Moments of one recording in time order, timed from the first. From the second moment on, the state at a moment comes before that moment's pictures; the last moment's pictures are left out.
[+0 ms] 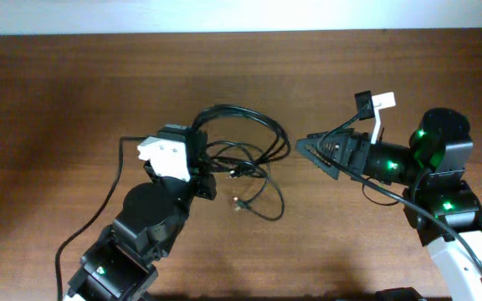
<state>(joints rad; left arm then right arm) -0.64 0.78 0.86 -0.26 -0.33 -0.29 0.11 1.05 0.94 -0.21 -1.08 0.69</state>
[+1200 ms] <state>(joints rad) -0.65 0.81 0.86 -0.24 -0.03 -0.58 0.18 0.83 0.95 -0.66 -0.64 0.07</state>
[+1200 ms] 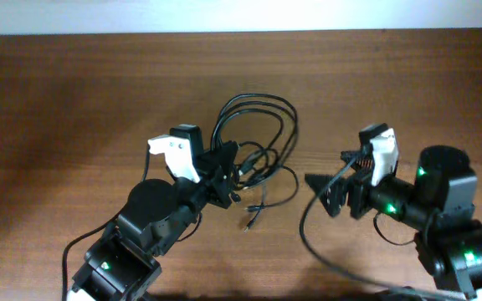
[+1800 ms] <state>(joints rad) -0.65 0.95 0.86 0.02 0.50 -0.58 0.18 0.85 0.95 -0.69 -0.85 -0.23</state>
